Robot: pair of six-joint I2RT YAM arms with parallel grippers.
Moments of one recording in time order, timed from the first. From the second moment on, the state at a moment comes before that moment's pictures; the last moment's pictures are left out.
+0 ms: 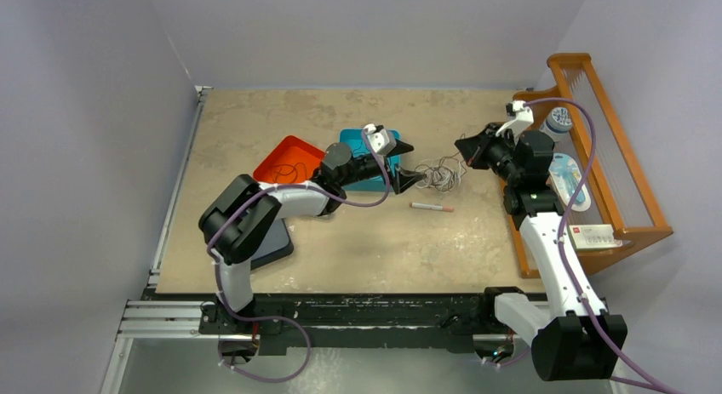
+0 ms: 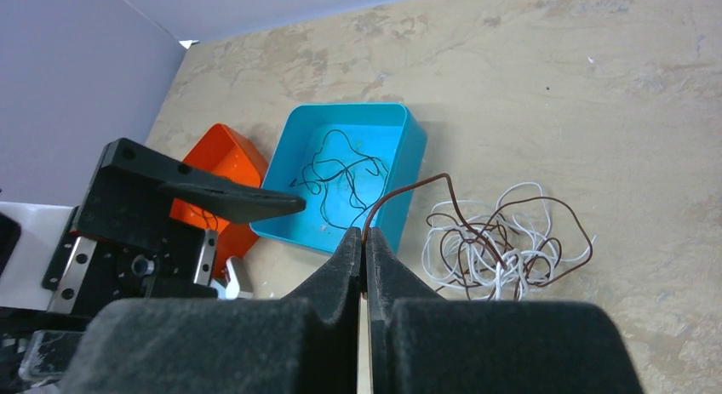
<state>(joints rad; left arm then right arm) -0.72 1.86 1.02 1.00 0.54 -0.13 0.02 1.02 0.87 -0.09 -0.36 0.42</state>
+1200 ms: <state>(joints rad) -0.80 2.18 1.38 1.11 0.60 -0.38 0.02 0.93 0.79 -0.07 -0.27 0.42</state>
